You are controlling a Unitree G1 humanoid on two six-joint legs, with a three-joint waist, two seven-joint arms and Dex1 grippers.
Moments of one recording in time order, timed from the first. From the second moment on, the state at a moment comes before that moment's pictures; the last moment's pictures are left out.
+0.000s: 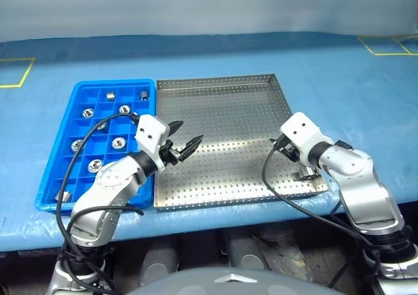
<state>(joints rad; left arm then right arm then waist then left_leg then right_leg) -0.10 0.36 -0.10 -0.54 -0.41 0.62 -0.42 -0.13 -0.71 0.05 -0.53 -0.12 0.83 0.57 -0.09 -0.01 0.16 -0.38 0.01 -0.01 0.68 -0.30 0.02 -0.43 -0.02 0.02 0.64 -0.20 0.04</state>
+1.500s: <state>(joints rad) -0.06 0.35 -0.12 -0.50 -0.39 0.58 -0.41 -0.11 -1.17 0.19 -0.38 -0.24 0.45 1.05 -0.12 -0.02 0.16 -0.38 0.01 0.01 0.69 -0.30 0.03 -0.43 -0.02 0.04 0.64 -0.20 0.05</state>
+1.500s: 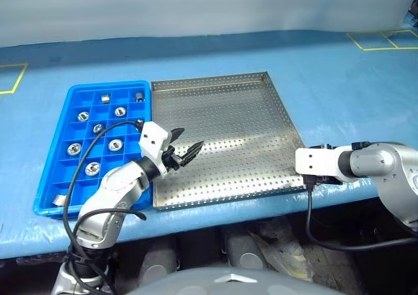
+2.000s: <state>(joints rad) -0.05 0.36 -0.10 -0.51 -0.39 0.58 -0.40 -0.17 -1.12 0.24 -0.28 -0.27 0.44 1.07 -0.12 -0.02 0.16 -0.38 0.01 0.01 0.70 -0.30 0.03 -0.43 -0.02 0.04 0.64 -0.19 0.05</state>
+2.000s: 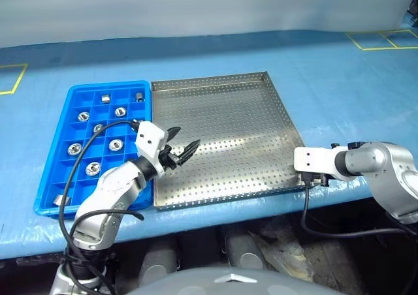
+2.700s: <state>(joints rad) 0.17 0.51 0.29 -0.69 -0.41 0.62 -0.38 -0.38 -0.18 0.20 -0.36 0.05 0.65 0.60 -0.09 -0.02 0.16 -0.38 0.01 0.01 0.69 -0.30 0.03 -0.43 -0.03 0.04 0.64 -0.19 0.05</state>
